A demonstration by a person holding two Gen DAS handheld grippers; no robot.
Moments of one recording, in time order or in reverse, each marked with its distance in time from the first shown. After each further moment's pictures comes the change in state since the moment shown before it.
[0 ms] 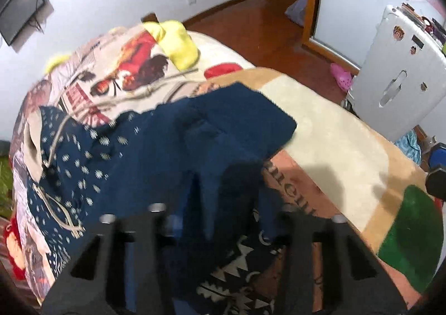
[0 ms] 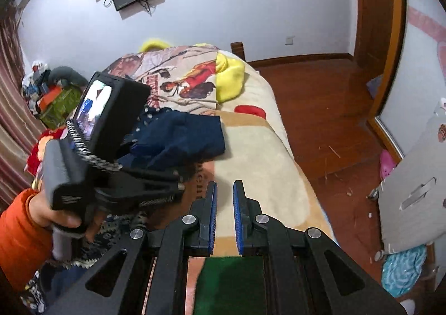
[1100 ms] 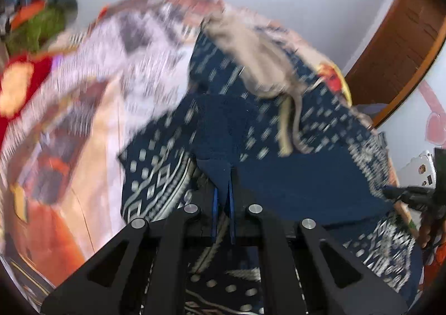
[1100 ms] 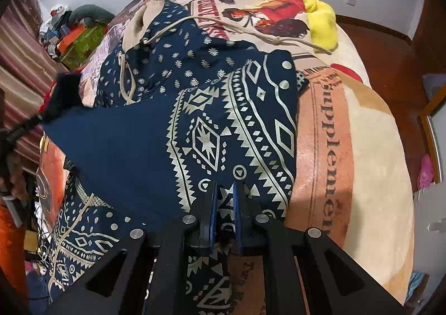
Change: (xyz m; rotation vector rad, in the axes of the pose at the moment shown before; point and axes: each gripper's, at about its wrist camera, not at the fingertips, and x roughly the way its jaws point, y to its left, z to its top) left arm -0.077 0.300 -0.226 -0.709 -0.111 -0.015; right arm 0.140 0.112 0.019 -0.148 0.331 0.155
